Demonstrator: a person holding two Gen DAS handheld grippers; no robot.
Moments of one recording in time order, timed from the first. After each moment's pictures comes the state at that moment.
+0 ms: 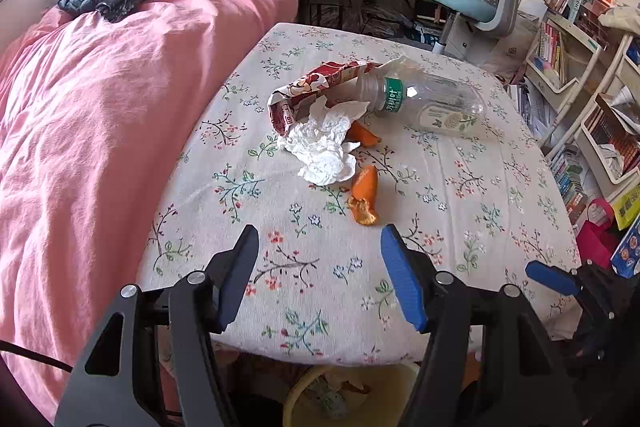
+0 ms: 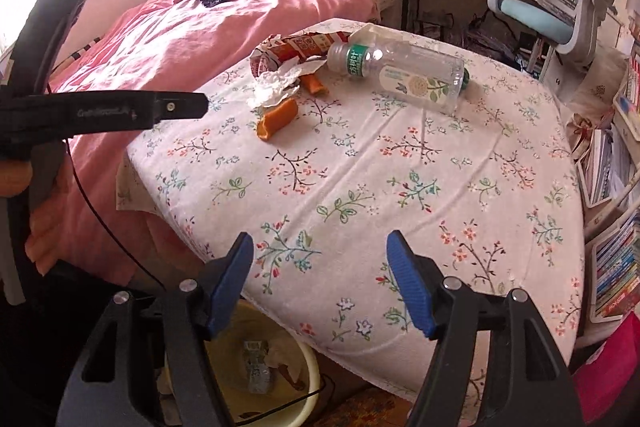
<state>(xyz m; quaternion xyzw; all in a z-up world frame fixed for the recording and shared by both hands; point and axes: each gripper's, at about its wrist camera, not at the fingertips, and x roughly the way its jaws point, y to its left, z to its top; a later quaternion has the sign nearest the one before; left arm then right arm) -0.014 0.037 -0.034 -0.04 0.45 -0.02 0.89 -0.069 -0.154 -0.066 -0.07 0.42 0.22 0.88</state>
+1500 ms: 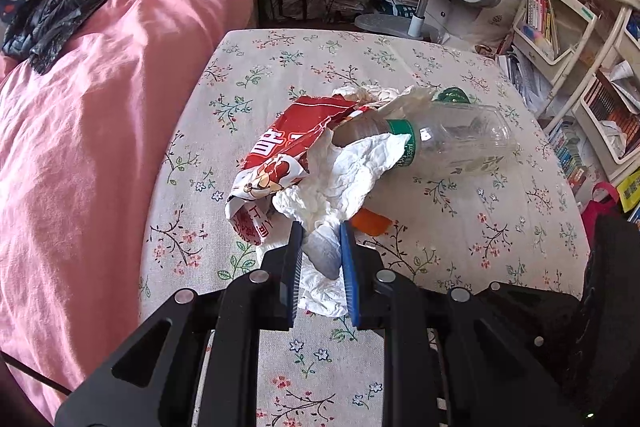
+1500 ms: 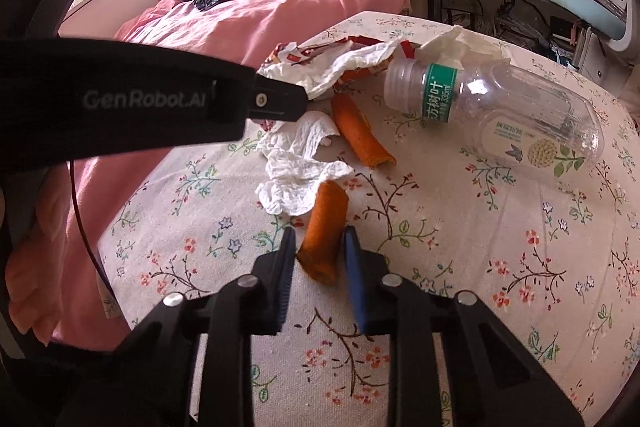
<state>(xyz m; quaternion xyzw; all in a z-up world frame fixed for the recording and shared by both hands) 0.105 0.025 -0.036 0.01 0.48 -0.09 0.87 0.031 -0.084 -0.087 -0.03 0.44 0.25 0.86</state>
